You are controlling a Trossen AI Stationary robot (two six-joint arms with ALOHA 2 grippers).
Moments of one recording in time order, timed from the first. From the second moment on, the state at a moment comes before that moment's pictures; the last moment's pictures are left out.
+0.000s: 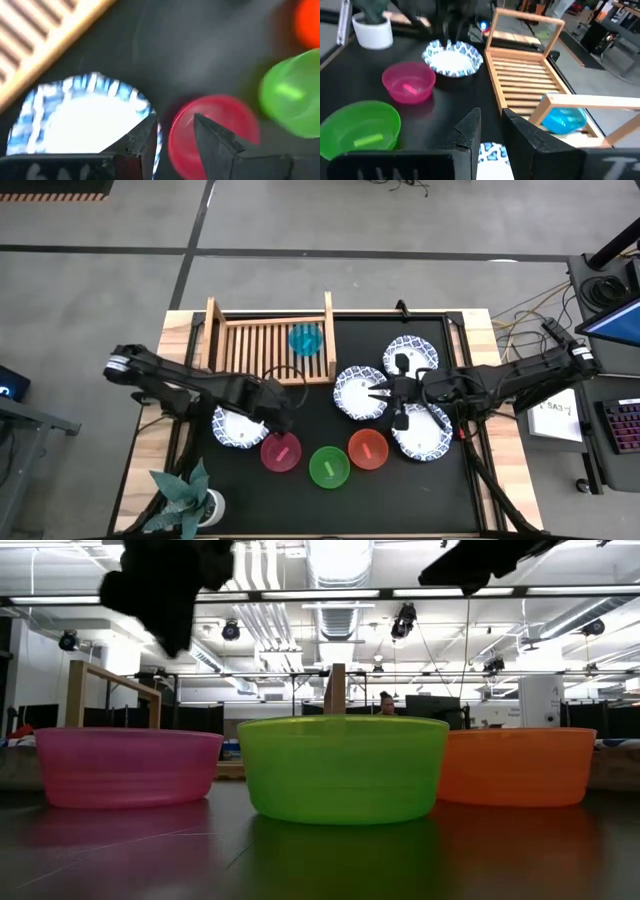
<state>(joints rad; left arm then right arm) -0.24 1.52 1.27 -1.13 -0.15 -1.11 0.19 1.00 0.71 -0.07 0.28 -0.09</state>
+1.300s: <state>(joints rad) -0.20 1.60 0.99 -0.84 -0.22 -1.21 0.20 1.02 0.70 -0.07 0.28 -0.09</state>
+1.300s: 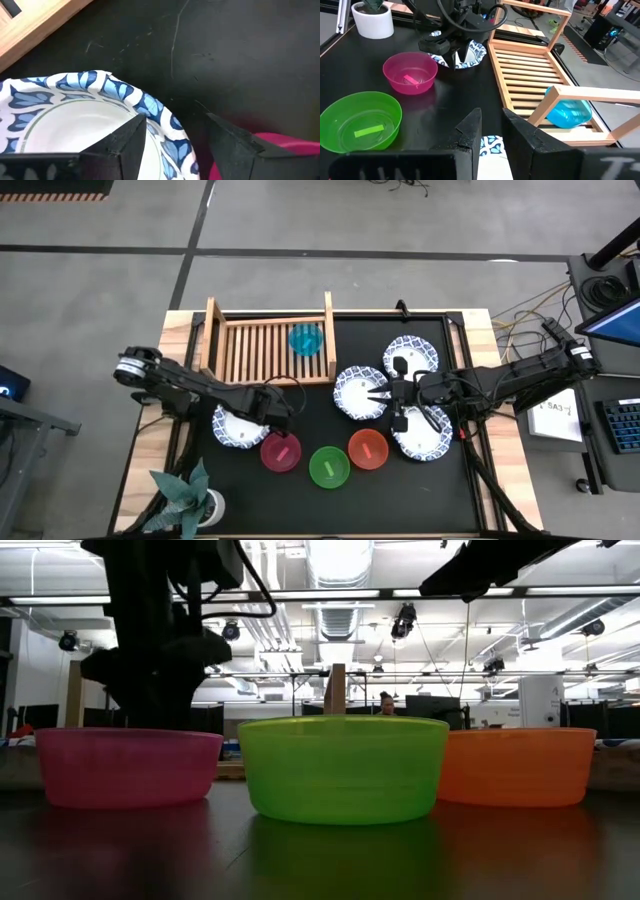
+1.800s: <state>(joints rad) -0.21 1.65 0.99 -0.84 -0.25 -1.22 0.20 1.02 0.70 -0.07 0.28 -0.09</state>
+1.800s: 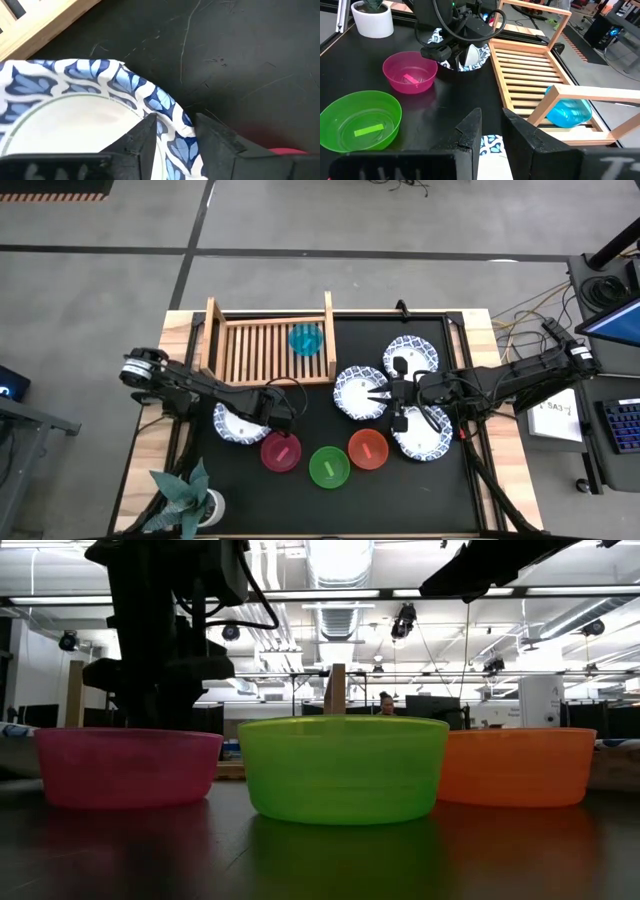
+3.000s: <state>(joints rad) -0.20 1.62 1.28 -1.16 -0.56 -0.73 0.20 1.02 0.70 -0.07 0.29 -0.10</state>
